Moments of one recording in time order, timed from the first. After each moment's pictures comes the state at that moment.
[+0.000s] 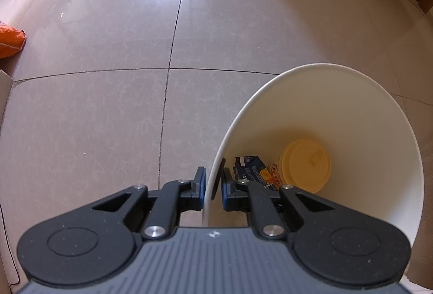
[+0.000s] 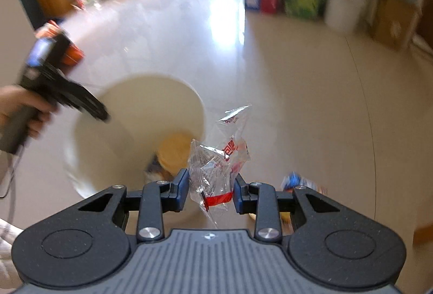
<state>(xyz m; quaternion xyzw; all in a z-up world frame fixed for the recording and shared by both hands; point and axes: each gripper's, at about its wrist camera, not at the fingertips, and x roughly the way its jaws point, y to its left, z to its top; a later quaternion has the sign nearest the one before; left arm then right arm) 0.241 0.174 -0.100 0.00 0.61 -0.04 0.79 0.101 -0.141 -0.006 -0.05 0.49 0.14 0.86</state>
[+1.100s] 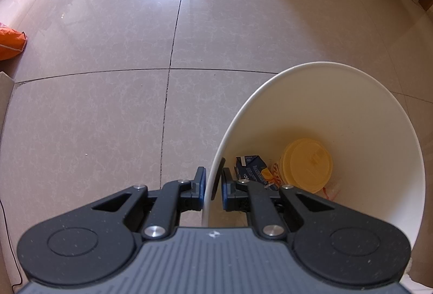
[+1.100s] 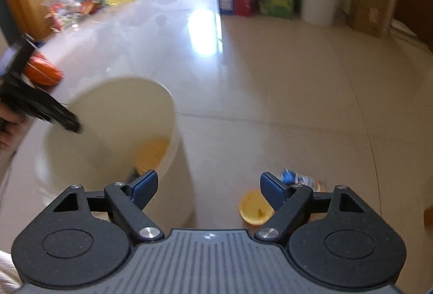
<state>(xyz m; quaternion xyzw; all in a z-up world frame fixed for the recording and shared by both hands) 0.242 0.171 -0.100 0.01 0.61 -0.04 0.79 0.095 -0.171 -0.078 0.00 0.47 0.07 0.88</state>
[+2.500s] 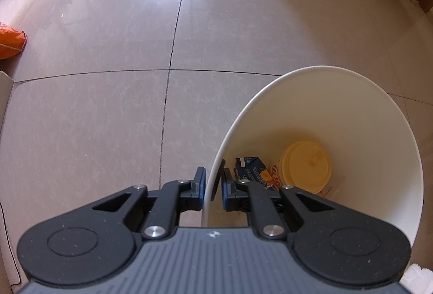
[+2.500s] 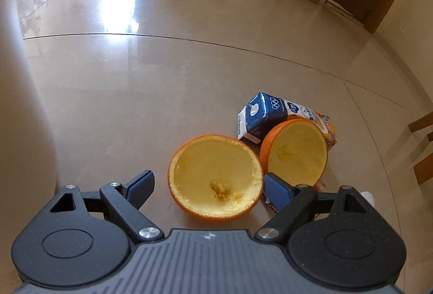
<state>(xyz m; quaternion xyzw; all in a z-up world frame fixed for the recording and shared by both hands) 0.243 0.173 -0.099 0.00 0.61 -0.04 0.79 0.138 -0.162 -0.338 -0.09 0.49 -0.12 0.86</state>
